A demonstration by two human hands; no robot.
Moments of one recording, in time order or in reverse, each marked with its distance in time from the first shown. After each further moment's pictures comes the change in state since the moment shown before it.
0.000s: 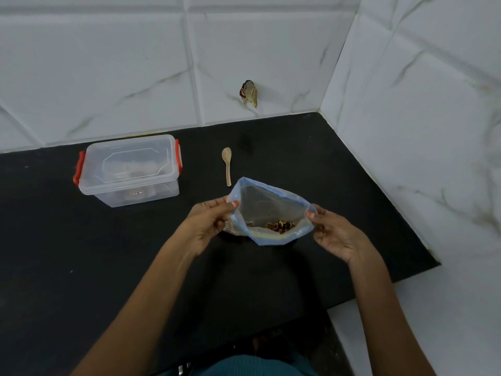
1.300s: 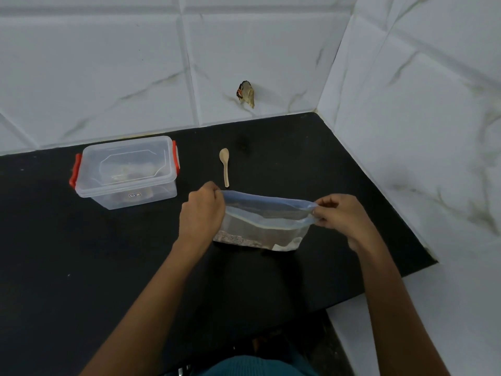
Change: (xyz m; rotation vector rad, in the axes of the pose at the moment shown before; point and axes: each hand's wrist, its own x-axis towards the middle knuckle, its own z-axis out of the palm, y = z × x) left_hand 0.001 0.009 0.006 1.016 0.372 0.530; right_hand -0.021 -0.024 0.024 -0.841 0.258 -0.275
